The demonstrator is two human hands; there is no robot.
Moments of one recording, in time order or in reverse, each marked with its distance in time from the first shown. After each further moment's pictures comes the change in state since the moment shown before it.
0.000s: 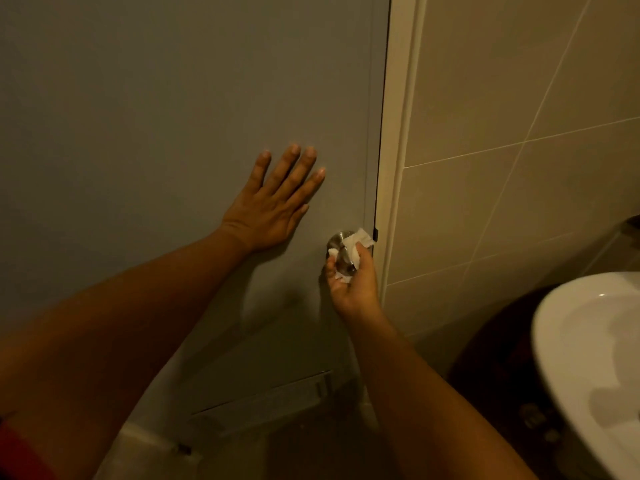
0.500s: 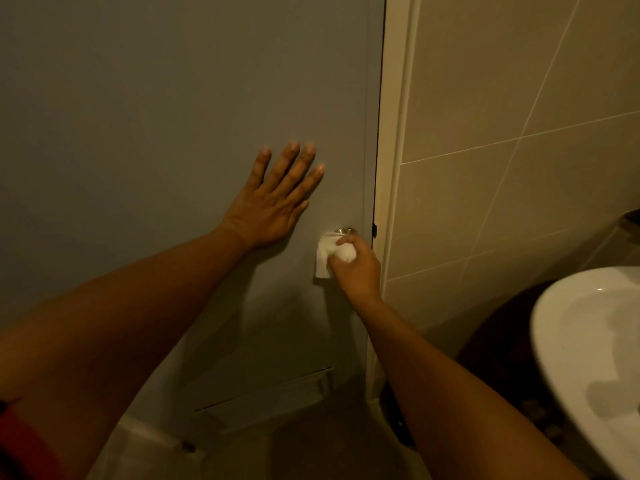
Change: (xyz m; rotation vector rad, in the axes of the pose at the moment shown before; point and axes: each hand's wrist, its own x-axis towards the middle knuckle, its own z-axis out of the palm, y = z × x) left_hand 0.001 -0.002 -0.005 -0.050 -0.040 -0.004; right_hand 0.007 -0.010 -0.009 -1.344 0.030 -0.587
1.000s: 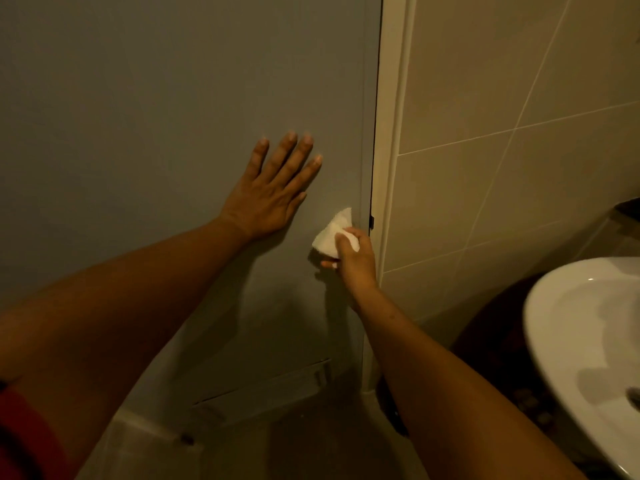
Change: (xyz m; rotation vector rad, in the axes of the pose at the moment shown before) left_hand 0.000 0.000 -0.001 0.014 -0.016 -0.028; right_hand -0.006 -0.004 0.002 0.455 -0.106 0.218
